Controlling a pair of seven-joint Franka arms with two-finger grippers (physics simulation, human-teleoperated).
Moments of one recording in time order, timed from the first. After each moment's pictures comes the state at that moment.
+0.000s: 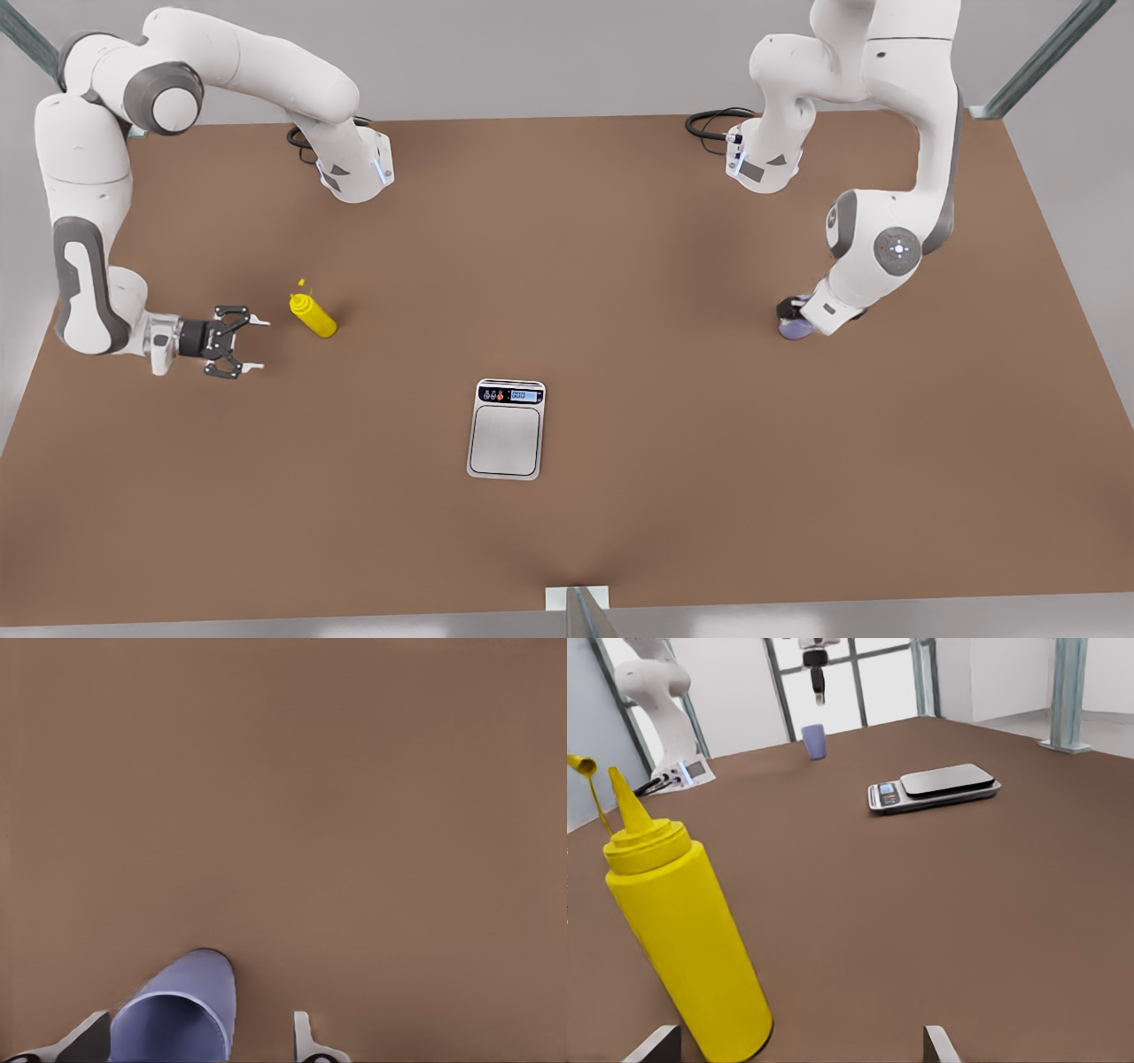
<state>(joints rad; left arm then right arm) -0.24 0.06 0.21 -2.31 -0.02 2.28 -0.03 -0.61 0.67 0.01 -1.89 0.83 1.61 -2.48</state>
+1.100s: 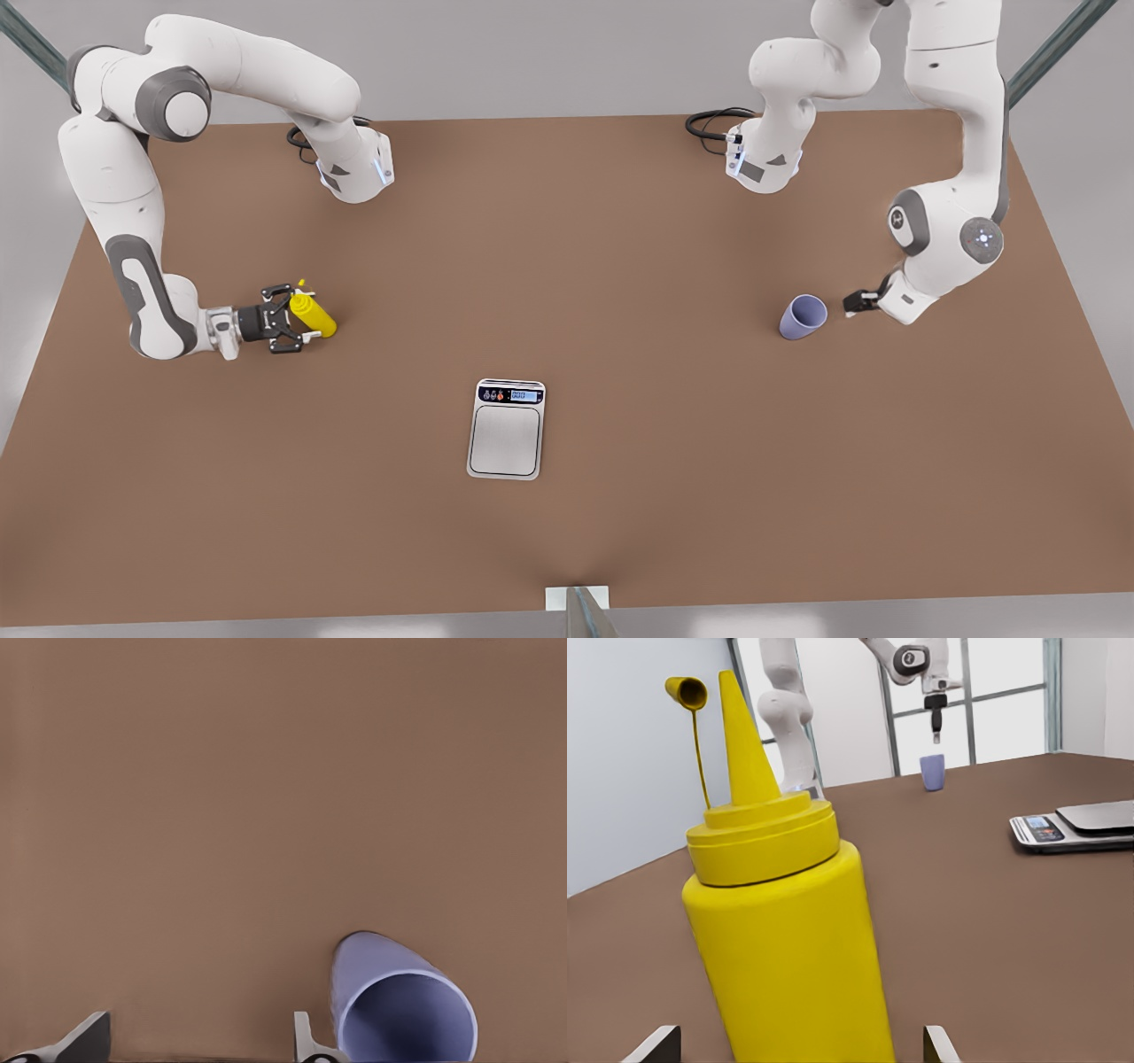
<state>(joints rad) -0.05 0.05 0.32 -2.40 -0.01 2.37 0.17 -0.56 0.68 0.07 -2.02 0.73 1.55 -2.63</state>
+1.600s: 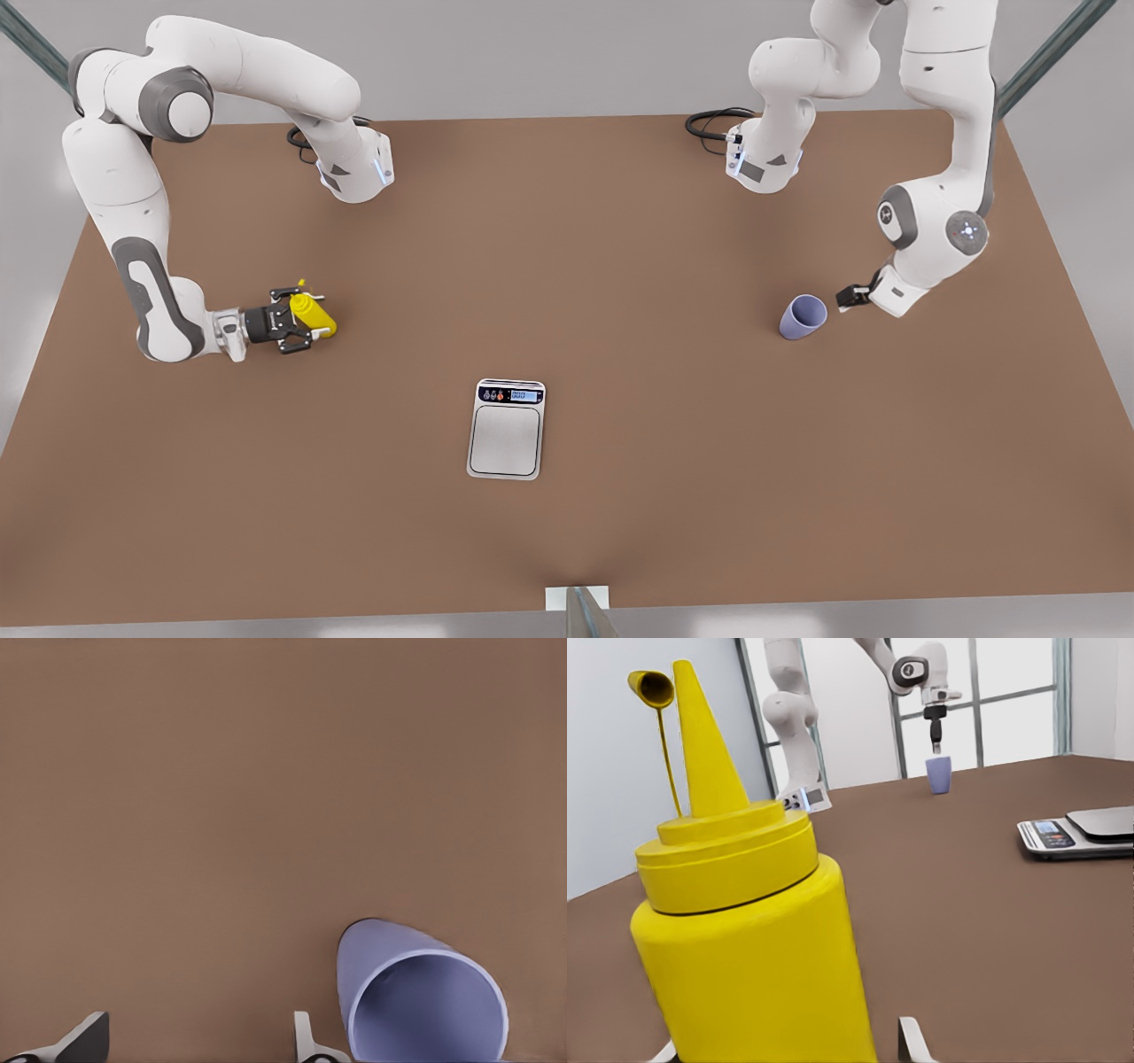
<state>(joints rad) -0.13 0.05 0.32 -2.49 -0.01 2.47 0.17 -0.55 0.69 0.08 -2.02 0.73 1.55 -2.63</state>
